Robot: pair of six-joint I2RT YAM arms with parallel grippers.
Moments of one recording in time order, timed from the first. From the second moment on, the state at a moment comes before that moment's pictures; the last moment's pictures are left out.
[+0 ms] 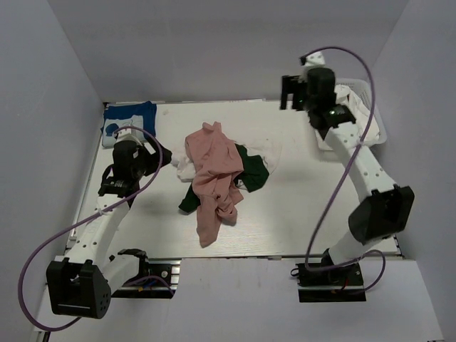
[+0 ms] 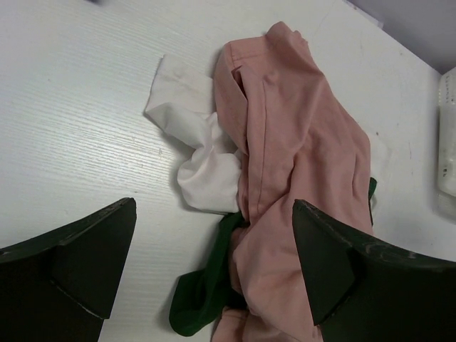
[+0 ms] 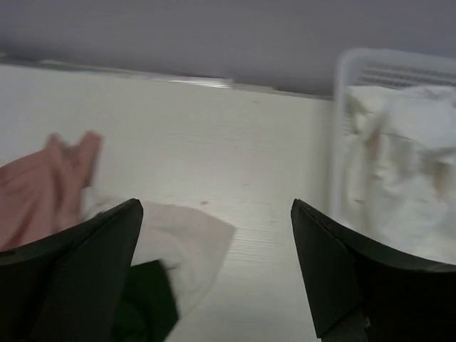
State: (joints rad) left arm -0.10 1.04 0.77 -0.20 0.01 -0.56; right arm 0.21 1.69 1.69 -0.42 0.15 0.04
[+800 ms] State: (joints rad) left arm -0.11 1.03 0.77 -0.24 -0.04 -0.56; right arm 0.90 1.89 1.32 -0.15 0.13 0.21
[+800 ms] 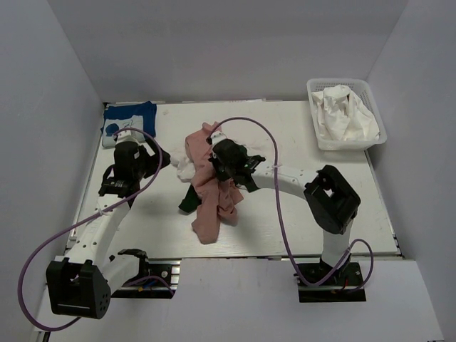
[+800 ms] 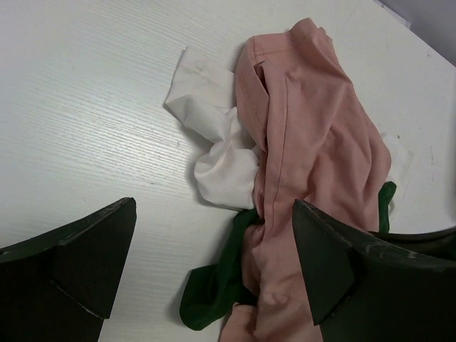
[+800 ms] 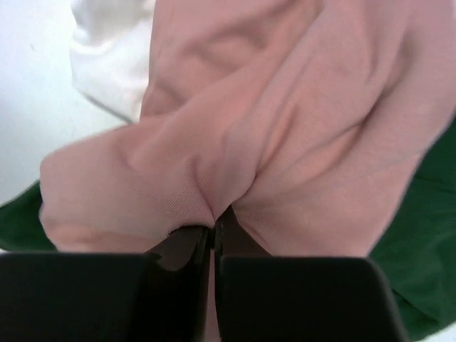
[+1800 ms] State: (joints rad) left arm -0.11 1.19 0.77 -0.18 0.07 -0.55; right arm 0.22 1.80 2.16 0.17 0.72 -0.23
